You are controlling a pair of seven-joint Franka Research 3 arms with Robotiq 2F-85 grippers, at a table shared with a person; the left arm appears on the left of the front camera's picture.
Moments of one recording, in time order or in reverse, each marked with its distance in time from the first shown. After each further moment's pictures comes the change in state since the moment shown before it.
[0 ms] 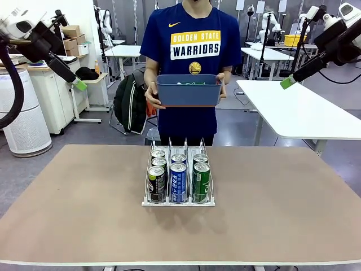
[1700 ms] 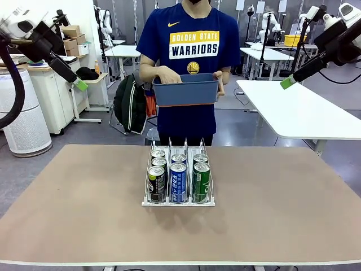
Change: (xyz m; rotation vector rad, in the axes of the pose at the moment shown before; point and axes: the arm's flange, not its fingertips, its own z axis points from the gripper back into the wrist) left arm 0.002 -0.002 -0.001 -0.001 0.004 -0.005; right arm 0.000 0.000 0.000 0.000 0.000 0.000
